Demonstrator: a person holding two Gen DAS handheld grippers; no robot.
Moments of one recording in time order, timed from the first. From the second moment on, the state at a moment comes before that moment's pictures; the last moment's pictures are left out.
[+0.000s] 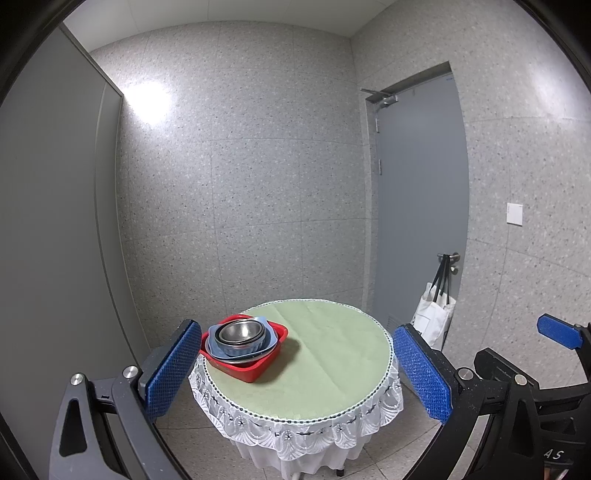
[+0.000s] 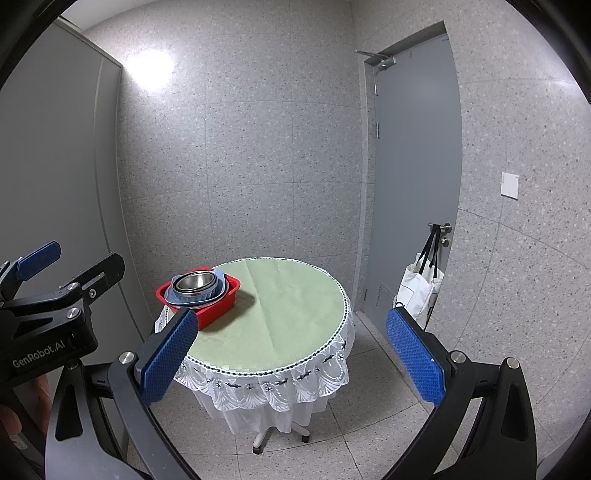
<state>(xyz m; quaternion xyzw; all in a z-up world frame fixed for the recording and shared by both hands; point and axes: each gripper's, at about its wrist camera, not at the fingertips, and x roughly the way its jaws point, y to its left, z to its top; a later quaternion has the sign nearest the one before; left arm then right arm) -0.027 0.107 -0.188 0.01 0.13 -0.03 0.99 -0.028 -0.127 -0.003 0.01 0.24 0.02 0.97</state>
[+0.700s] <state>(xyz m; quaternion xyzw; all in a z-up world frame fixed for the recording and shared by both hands) -0.022 0.109 -0.191 0.01 0.13 -0.03 0.99 -0.028 -0.135 -0.004 0.01 0.24 0.02 0.97</state>
